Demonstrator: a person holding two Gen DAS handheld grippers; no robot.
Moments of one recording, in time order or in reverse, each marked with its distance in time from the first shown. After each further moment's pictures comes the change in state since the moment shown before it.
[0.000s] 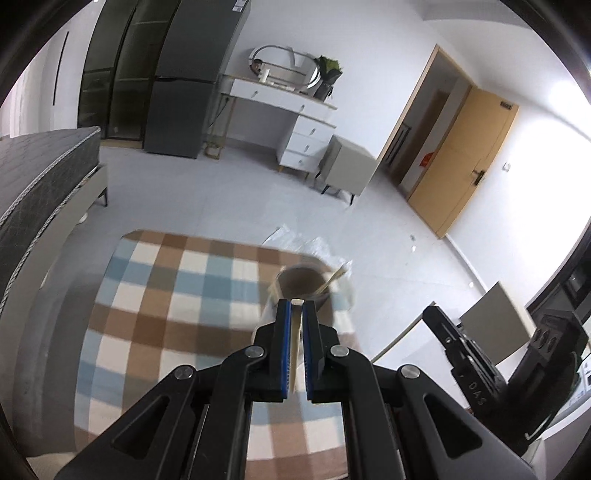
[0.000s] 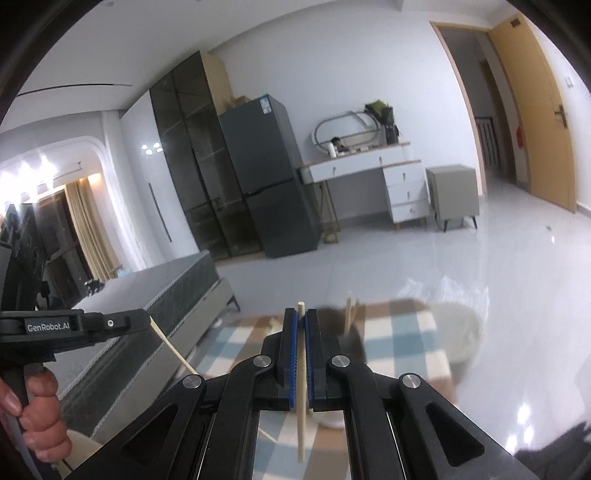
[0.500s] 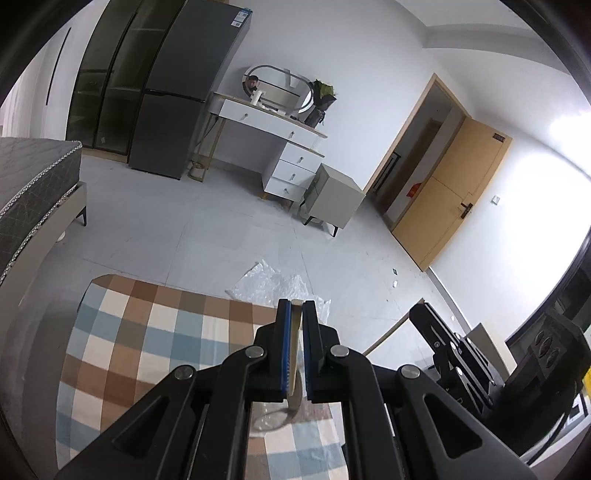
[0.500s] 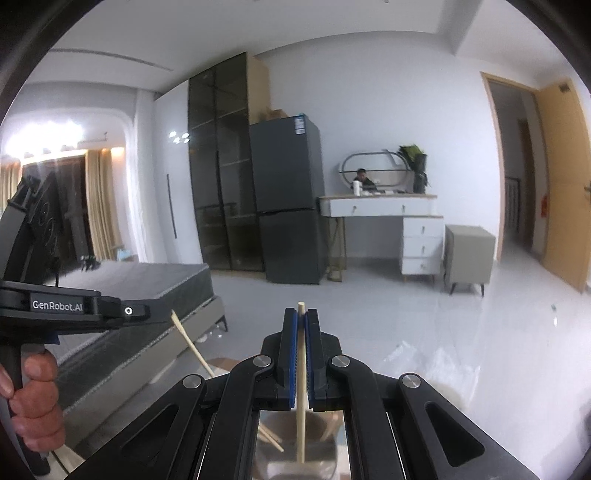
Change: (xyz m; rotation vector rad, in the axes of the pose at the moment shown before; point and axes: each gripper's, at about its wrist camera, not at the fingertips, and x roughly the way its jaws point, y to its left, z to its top) left arm 0.043 0.000 0.077 -0.064 -0.077 -0.070; right arm 0.049 0.027 0.088 -0.234 -0.073 0.016
